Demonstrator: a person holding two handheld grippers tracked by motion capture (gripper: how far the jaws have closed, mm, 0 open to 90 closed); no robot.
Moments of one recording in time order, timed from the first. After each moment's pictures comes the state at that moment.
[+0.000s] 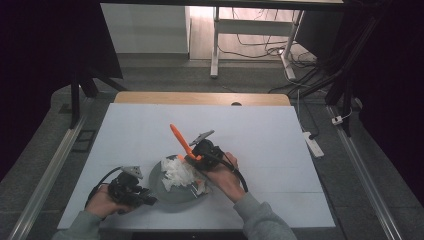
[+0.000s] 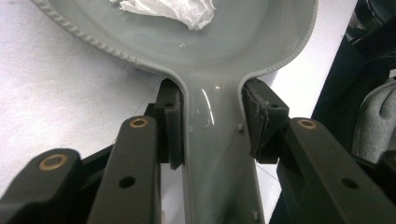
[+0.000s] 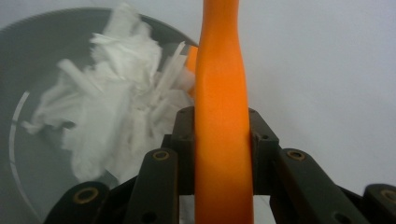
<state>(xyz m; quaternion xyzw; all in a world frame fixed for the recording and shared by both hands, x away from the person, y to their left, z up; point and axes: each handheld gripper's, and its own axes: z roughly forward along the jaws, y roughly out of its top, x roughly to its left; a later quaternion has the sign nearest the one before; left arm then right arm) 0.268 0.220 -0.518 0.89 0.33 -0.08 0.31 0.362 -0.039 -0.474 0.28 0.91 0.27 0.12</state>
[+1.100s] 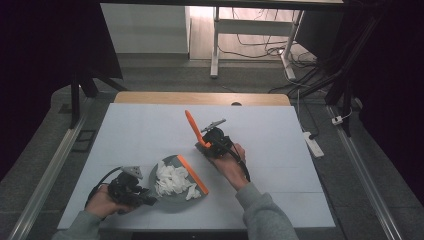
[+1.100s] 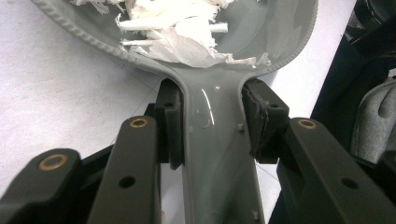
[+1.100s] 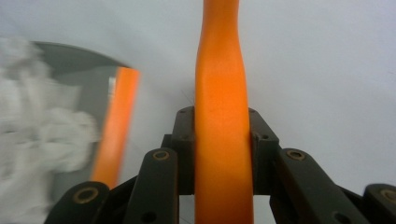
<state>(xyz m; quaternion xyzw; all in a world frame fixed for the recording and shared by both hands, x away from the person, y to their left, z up) 0.268 0.220 -0.518 0.89 0.33 -0.09 0.31 0.404 -0.069 -0.471 0.35 0.88 0.27 0.15</state>
